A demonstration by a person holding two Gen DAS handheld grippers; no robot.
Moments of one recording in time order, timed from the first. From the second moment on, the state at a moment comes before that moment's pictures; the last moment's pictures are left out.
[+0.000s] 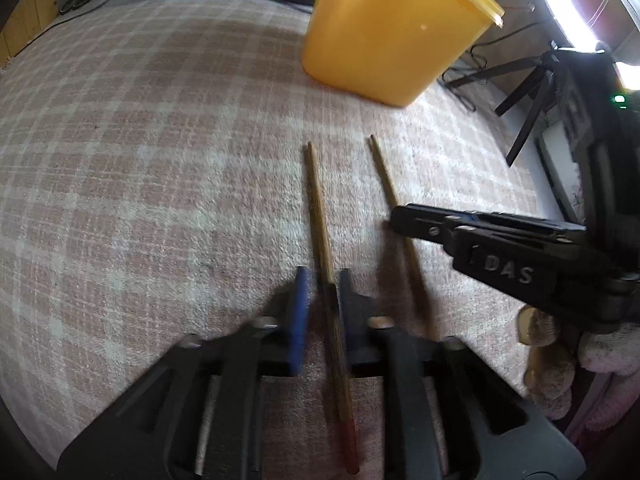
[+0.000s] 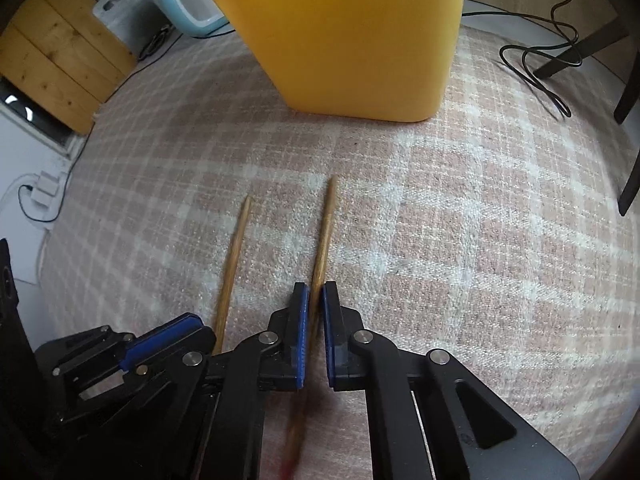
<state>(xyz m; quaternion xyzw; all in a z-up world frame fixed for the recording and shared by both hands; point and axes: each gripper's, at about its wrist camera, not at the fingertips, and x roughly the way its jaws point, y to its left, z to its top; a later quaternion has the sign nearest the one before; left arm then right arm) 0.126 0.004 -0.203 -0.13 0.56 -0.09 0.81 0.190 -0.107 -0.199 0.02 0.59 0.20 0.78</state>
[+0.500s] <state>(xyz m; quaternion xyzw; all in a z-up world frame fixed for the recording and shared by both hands) 0.149 0.008 -0.195 -0.14 0.54 -0.10 0.82 0.179 -0.166 -0.191 0.06 0.58 0.20 0.79</state>
